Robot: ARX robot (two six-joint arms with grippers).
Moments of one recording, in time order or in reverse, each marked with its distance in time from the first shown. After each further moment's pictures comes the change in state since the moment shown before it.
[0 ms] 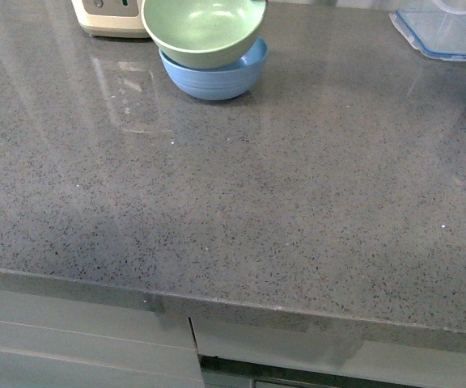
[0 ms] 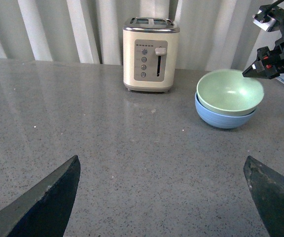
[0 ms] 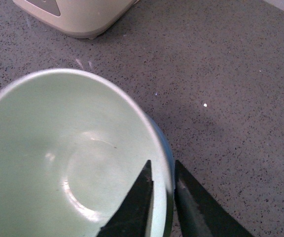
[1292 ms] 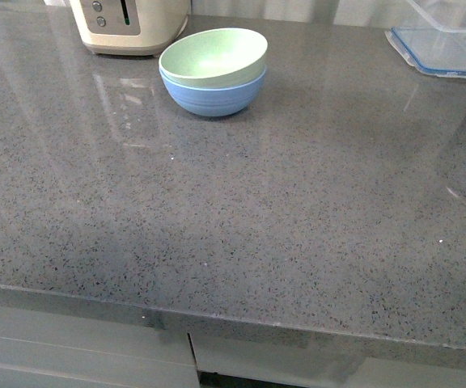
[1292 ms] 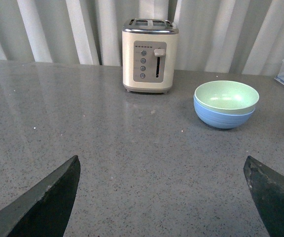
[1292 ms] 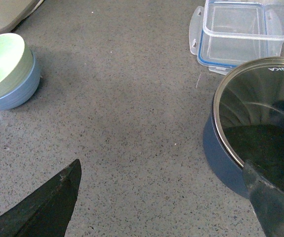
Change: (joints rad) left arm 0.000 0.000 0.000 0.000 0.000 0.000; right arm -0.550 -0.866 -0.989 0.226 -0.338 -0.023
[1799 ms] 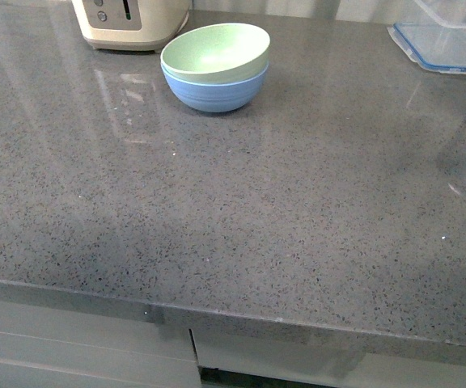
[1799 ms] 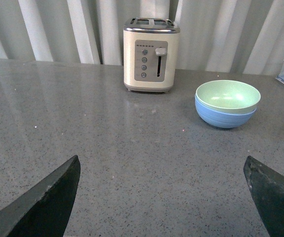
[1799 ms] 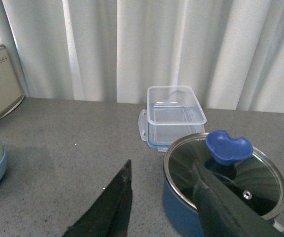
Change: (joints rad) left arm 0.000 0.000 0.000 0.000 -0.001 0.000; right arm 0.069 -0.194 -0.497 0.838 0.283 0.115
